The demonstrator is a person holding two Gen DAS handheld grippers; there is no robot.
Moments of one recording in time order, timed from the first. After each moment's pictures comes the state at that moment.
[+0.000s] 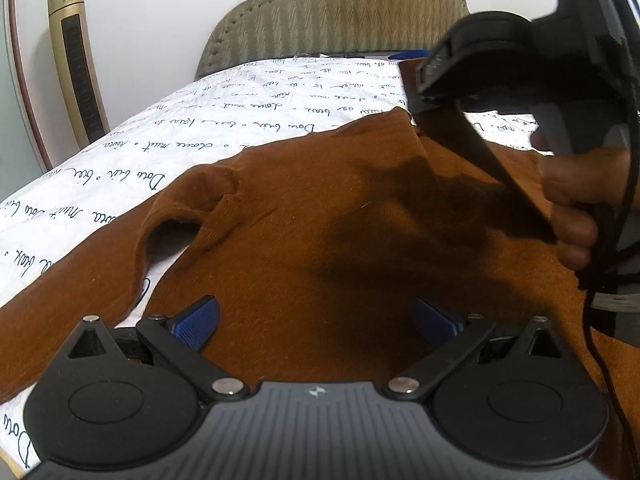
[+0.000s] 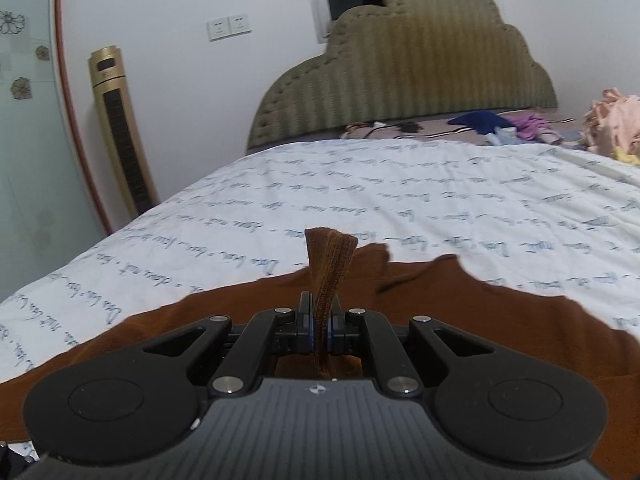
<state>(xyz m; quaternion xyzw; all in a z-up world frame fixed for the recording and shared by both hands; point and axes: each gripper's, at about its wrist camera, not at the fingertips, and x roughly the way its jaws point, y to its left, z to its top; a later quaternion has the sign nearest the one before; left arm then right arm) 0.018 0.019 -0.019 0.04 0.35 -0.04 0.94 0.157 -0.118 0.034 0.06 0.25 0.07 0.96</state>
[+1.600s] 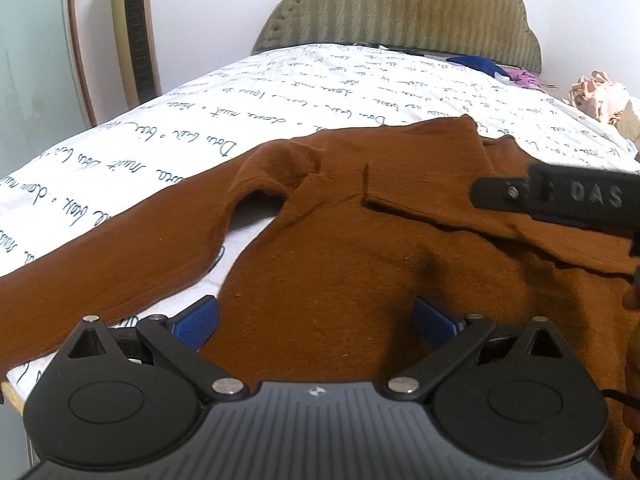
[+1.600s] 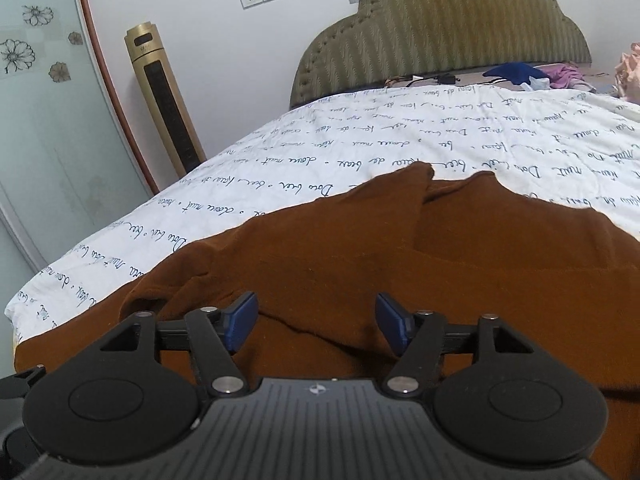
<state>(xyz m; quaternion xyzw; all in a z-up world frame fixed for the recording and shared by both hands) 0.008 0.056 -0.008 -0.02 0.37 0.04 0.93 0.094 -0.118 0.018 0.09 0.31 0.13 0.94</state>
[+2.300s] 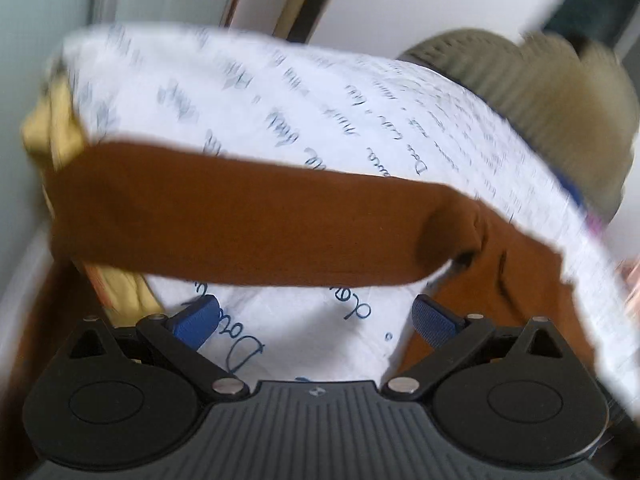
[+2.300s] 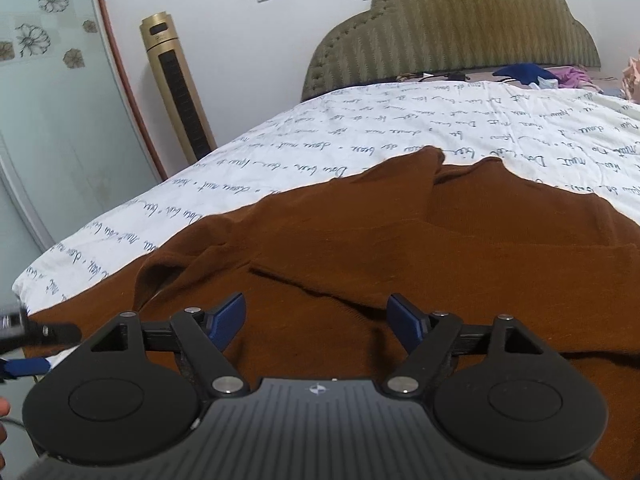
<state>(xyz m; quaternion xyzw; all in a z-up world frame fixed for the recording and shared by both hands) -0.045 0.208 -0.007 -0.32 0.36 0.14 0.86 0.073 -0.106 0.009 0.08 0.31 0.15 0.94</state>
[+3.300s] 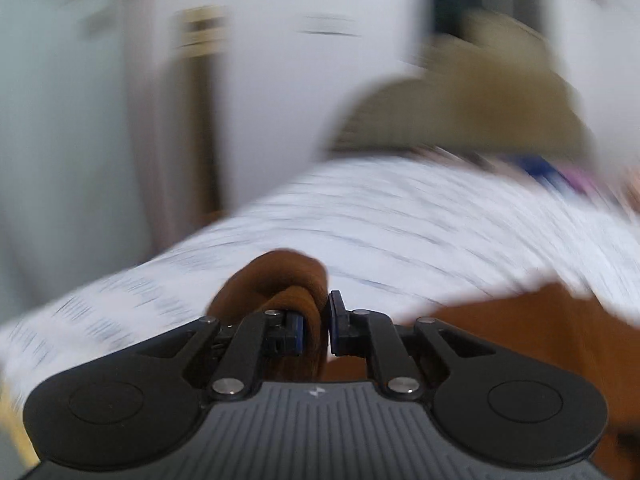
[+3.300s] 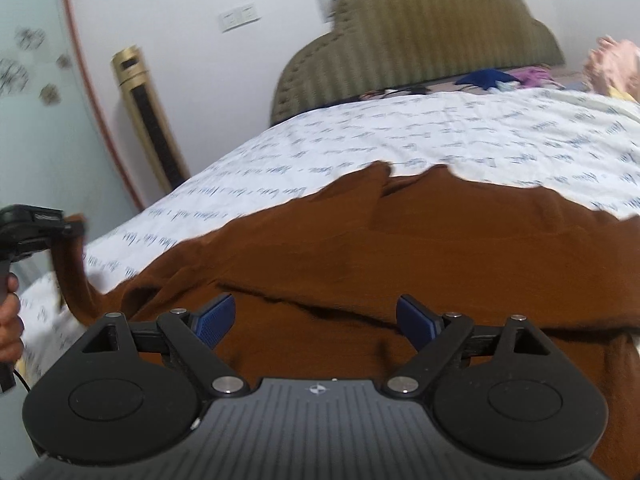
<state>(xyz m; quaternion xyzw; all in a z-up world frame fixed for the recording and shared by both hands) 0.070 0.111 0.059 0.01 0.25 0.08 0.97 0.050 -0.146 0.014 0.12 0.28 0.09 0.95</state>
